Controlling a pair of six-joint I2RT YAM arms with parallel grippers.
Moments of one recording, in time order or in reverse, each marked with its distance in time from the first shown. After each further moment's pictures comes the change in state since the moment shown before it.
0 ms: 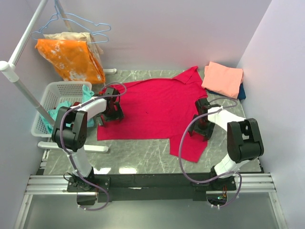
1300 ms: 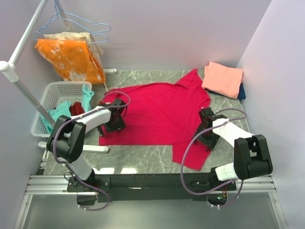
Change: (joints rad) left arm -0.155 -0.140 -0.165 -0.106 -0.176 -0.219; right arm -0.005 -0.229 -0.212 -0.014 0.038 0.166
